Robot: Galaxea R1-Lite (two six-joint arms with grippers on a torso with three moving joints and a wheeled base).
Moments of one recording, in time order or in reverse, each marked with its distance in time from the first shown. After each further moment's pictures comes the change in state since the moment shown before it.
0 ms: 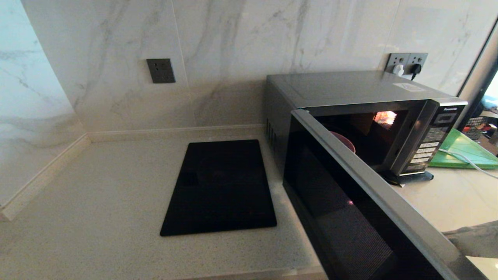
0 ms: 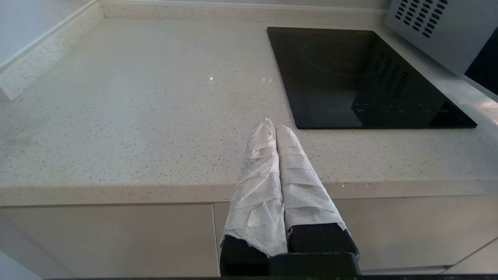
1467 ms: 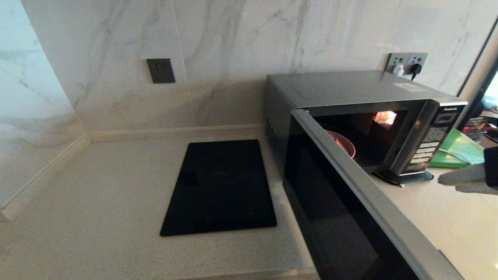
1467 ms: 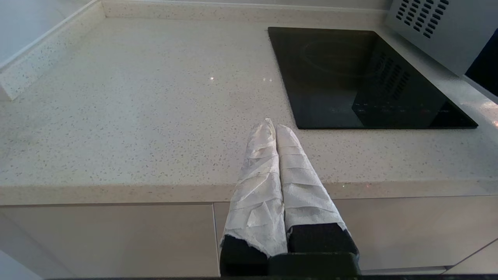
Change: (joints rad) left arm 0.000 0.000 0.000 0.000 0.000 0.000; right arm -0.432 0.137 -0.024 -0.158 -0.148 0.366
